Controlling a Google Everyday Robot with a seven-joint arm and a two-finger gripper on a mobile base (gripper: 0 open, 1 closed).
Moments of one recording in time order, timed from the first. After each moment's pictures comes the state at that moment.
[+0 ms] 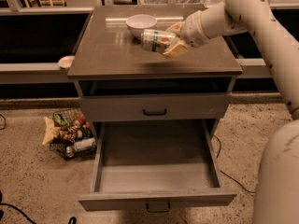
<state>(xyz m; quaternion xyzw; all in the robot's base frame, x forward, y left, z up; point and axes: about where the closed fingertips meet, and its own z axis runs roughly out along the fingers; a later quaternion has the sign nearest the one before) 0.741 -0.066 0.882 -0.65 0.61 0.13 0.44</state>
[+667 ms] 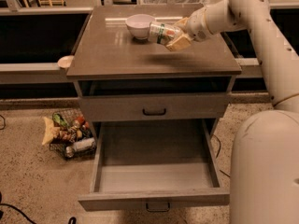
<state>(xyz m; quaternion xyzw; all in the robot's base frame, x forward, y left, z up) 0.787 -0.088 0.880 -0.60 0.65 0.14 0.45</state>
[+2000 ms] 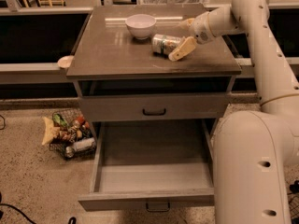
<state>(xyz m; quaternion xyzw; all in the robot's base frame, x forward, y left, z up) 0.806 -0.105 0.859 -0.55 0.69 0.19 0.43</state>
